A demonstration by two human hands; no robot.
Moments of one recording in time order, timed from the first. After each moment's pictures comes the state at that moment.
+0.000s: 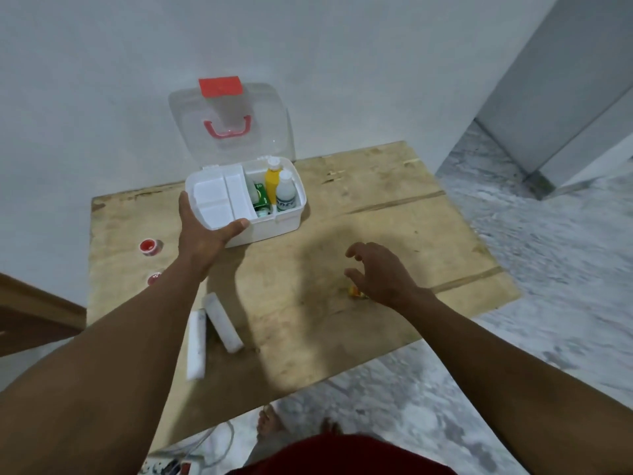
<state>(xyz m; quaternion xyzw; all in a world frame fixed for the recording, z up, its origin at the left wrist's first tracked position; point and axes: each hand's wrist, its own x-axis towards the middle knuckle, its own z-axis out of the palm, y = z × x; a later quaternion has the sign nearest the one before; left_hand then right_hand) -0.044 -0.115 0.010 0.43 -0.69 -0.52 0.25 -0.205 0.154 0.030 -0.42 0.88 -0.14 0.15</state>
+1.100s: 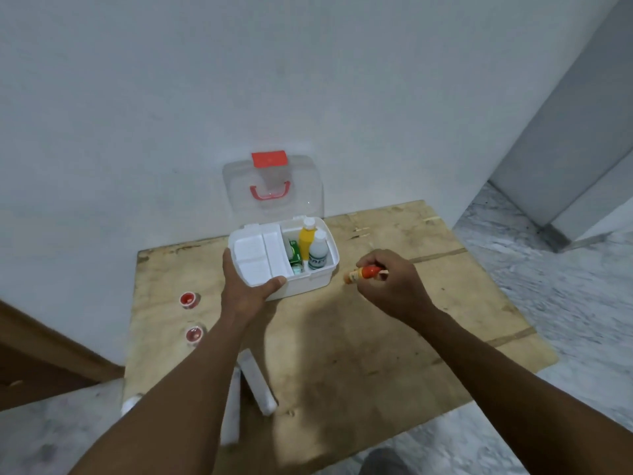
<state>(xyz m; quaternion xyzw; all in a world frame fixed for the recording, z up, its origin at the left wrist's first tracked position) -0.040 -0.115 0.009 0.41 -0.68 -0.55 0.27 -0.203 0.094 0.079 -0.41 0.83 -0.37 0.04</state>
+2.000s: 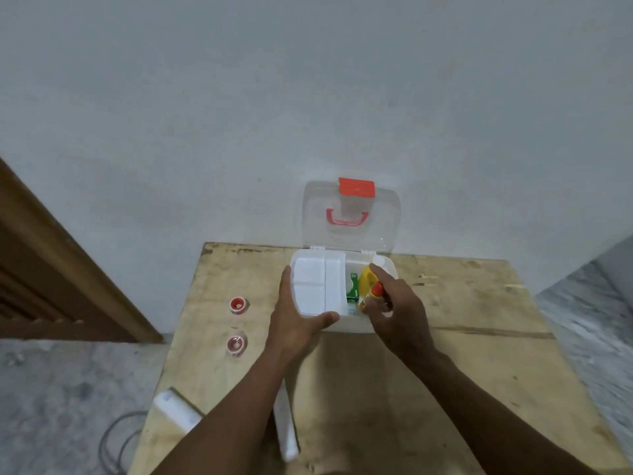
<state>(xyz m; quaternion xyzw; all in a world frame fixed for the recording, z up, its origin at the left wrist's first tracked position) -0.041 -0.105 0.025 0.40 -0.66 -0.55 0.31 -0.198 -0.004 0.050 -0.51 0.78 -0.36 0.00</state>
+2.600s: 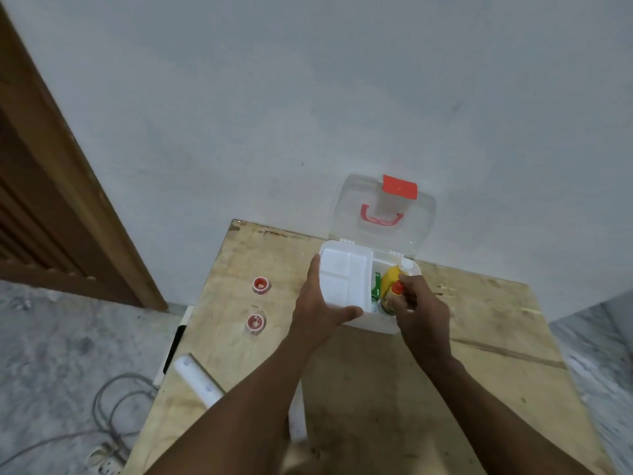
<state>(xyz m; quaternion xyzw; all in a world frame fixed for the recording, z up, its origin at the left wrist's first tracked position) -0.044 -0.114 0.006 0.38 -0.64 -0.58 0.33 -0.192 -0.012 0.045 -0.46 0.82 -0.33 0.01</state>
